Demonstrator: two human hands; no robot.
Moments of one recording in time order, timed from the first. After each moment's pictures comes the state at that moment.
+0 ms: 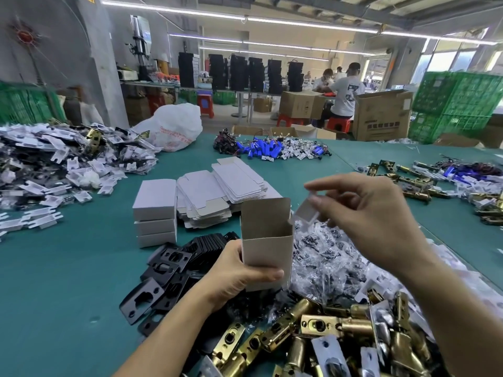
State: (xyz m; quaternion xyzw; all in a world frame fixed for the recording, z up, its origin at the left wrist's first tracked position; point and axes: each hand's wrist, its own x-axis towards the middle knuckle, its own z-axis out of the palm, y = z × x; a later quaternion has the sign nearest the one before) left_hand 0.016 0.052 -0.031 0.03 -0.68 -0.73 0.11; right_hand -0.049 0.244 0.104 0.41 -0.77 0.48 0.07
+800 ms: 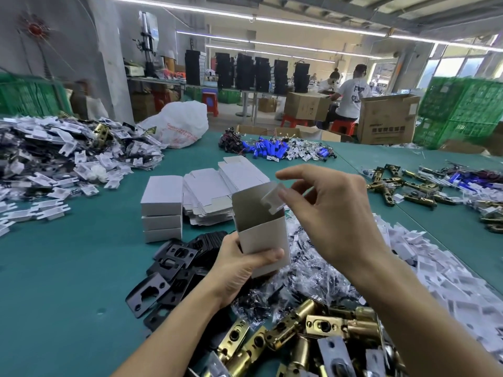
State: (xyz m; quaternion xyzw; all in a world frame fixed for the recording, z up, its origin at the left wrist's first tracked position) left_hand 0.009 0.054 -0.037 0.05 -0.58 -0.79 0.19; right_hand -0.032 0.197 0.098 0.44 -0.77 0.40 0.22
